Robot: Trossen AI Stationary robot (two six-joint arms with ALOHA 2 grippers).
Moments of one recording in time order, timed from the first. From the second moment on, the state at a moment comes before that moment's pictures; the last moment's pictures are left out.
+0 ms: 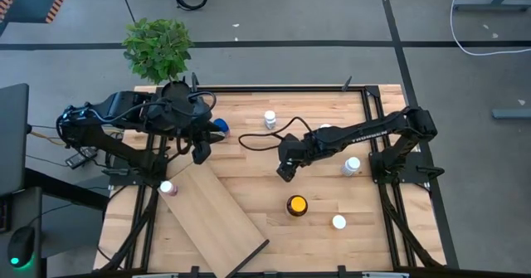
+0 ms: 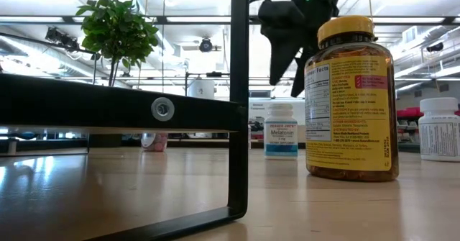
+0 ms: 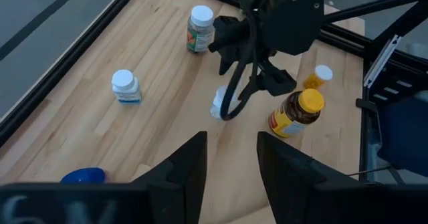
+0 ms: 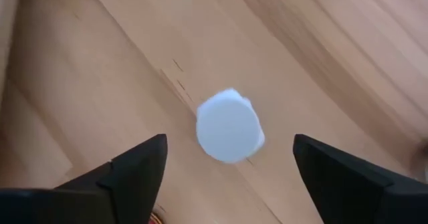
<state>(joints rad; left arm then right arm) -0.11 1.28 1.72 -1.15 -0.24 -0.44 0.08 1.68 1.27 -0.76 0.17 0.80</state>
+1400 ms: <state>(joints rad) -0.15 1.28 1.72 -1.16 -0.26 -0.49 0.09 1.80 1.24 -0.69 0.18 0.79</state>
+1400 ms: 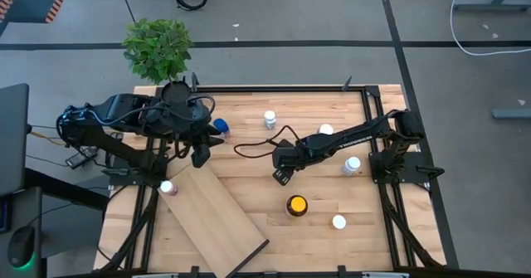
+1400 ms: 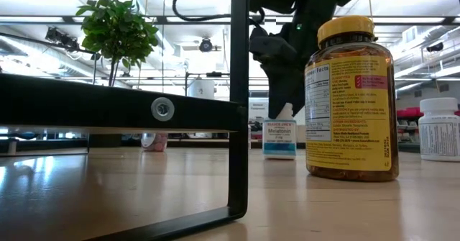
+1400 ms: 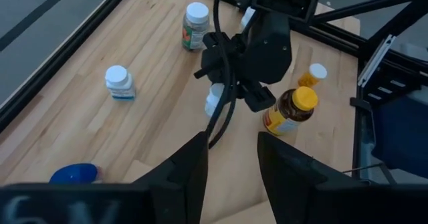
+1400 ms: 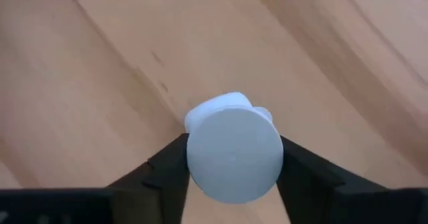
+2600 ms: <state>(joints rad) -0.18 1.23 1.72 -1.29 -0.26 -0.46 0.21 1.80 1.76 -0.57 0.23 0.37</state>
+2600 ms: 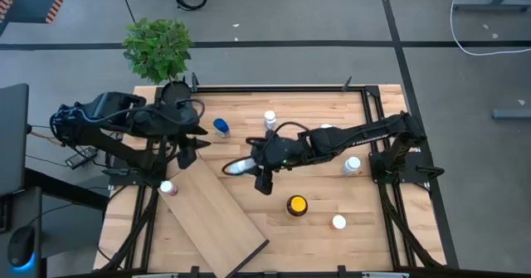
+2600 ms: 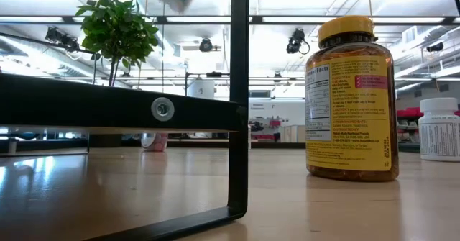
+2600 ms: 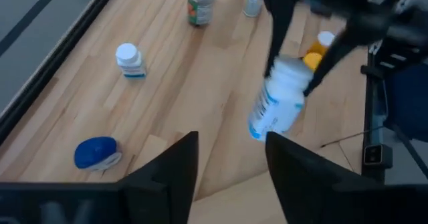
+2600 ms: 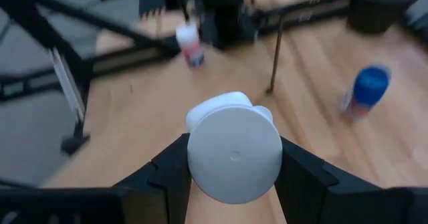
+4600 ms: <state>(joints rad) -0.25 1.31 1.71 -1.07 -0.36 -0.51 0.20 1.73 1.89 -0.61 0.24 0.39</state>
